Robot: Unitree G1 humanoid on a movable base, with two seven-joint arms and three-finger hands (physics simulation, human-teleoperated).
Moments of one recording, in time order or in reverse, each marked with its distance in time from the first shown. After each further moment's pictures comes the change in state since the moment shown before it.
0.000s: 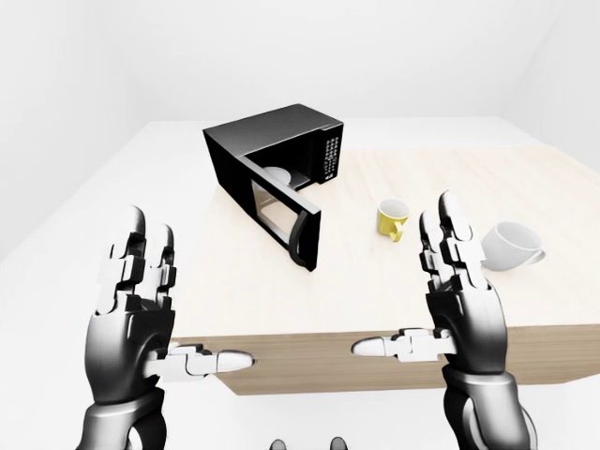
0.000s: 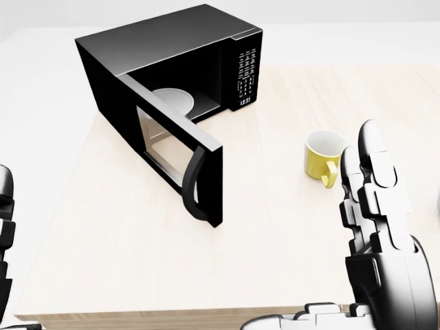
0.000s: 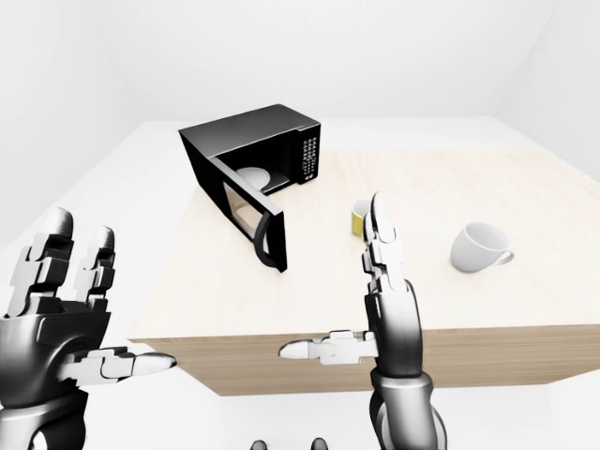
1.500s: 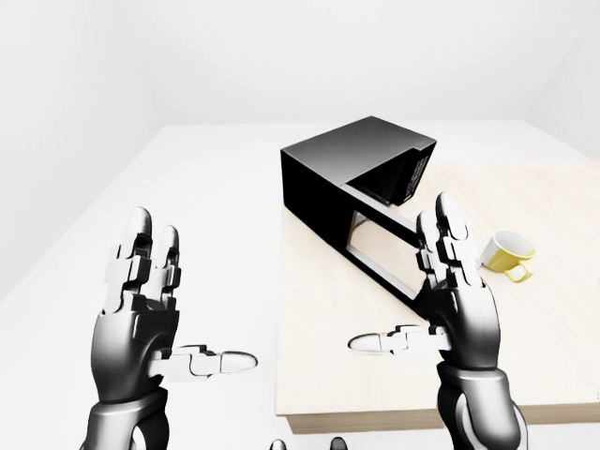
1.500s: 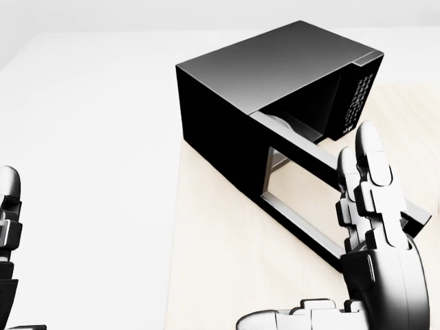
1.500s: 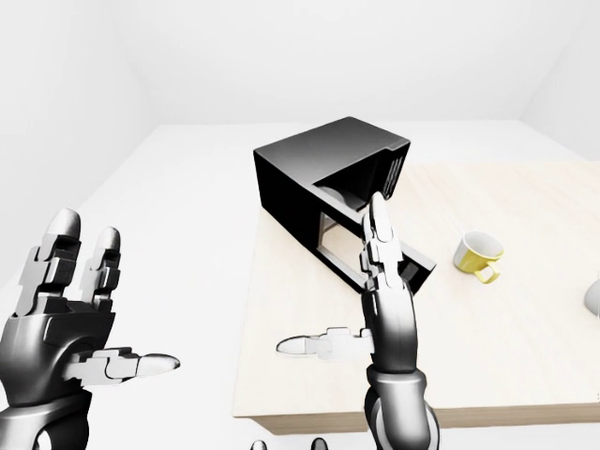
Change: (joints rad) left arm 0.006 0.007 -0.020 0.006 0.004 0.000 0.003; right arm -0.015 -0.002 0.020 0.026 0.006 0.000 -0.038
